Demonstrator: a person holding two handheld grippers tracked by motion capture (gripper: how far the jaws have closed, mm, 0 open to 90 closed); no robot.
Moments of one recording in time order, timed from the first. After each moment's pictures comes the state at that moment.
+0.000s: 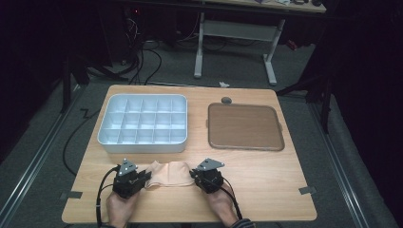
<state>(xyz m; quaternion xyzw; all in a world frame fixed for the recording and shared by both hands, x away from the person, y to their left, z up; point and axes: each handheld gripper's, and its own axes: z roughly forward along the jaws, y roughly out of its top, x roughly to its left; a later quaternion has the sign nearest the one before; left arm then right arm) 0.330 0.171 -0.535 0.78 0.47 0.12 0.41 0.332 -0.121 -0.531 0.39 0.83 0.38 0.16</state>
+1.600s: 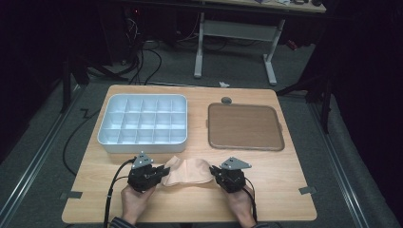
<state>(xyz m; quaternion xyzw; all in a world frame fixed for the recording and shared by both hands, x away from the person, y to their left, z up) 0.336 0.123 -0.502 0.79 0.40 0.08 0.46 0.319 -0.182 -0.509 0.43 0.79 0.39 0.18</state>
